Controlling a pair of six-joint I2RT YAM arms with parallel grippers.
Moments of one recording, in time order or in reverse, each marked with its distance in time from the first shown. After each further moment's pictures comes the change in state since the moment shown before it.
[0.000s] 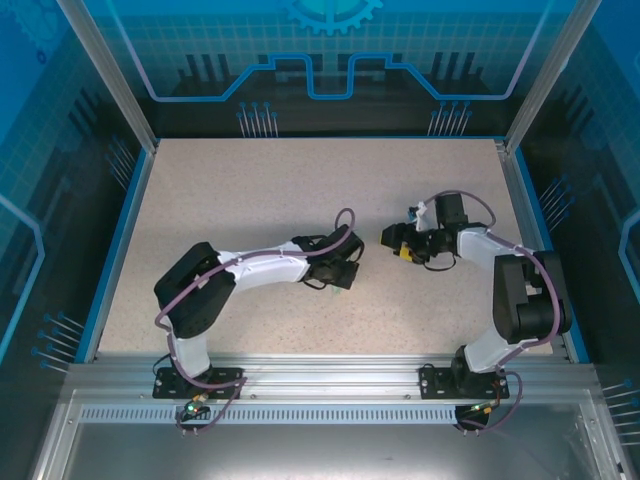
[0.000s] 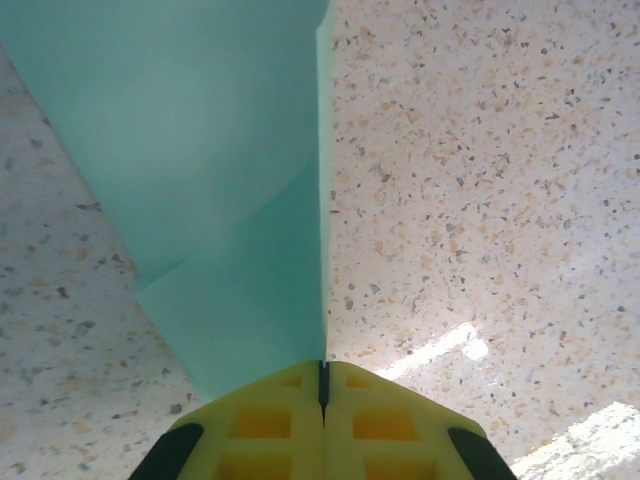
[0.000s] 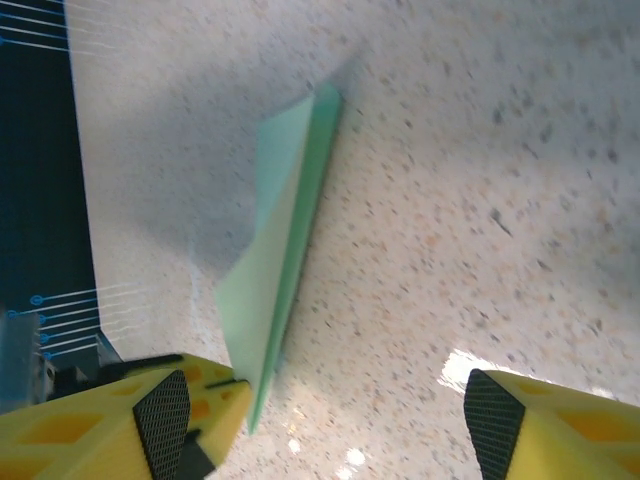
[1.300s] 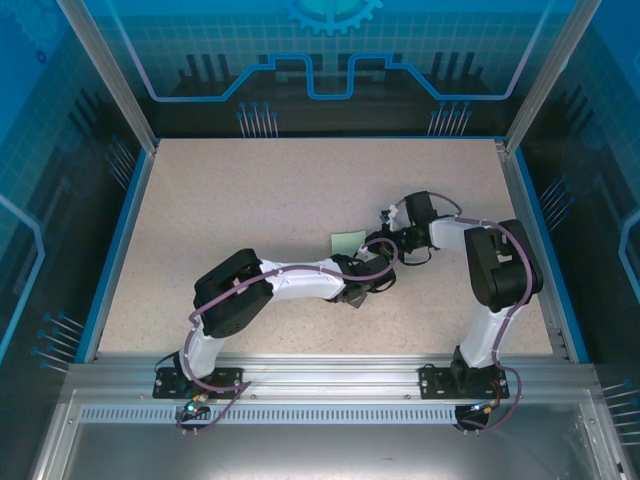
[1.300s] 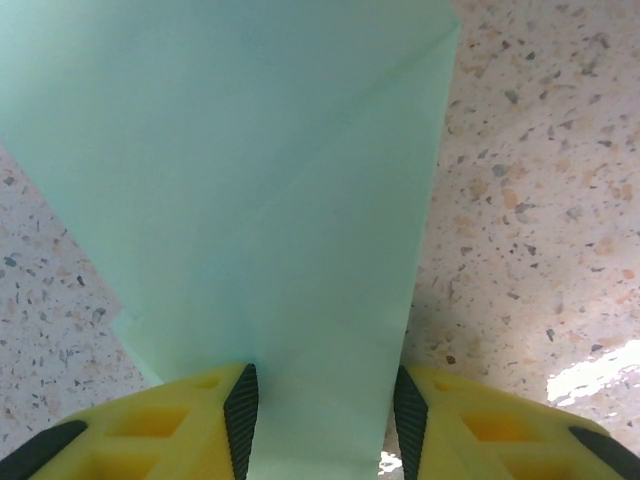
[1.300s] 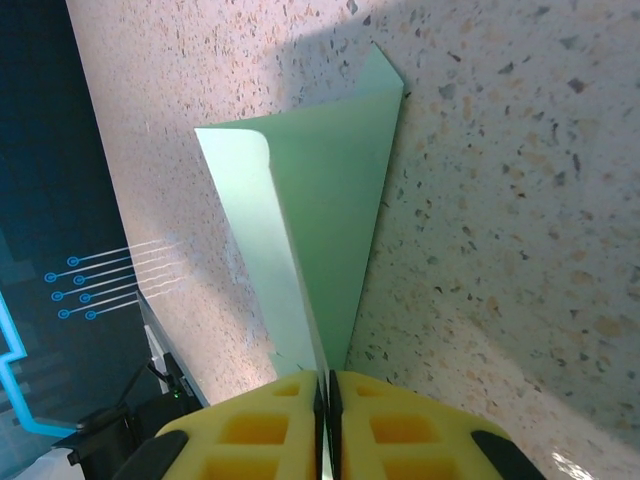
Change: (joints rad) left arm -0.190 0.201 0.198 -0.238 -0.420 0.052; right arm 0.137 0.249 0.142 0.060 -0.092 0.115
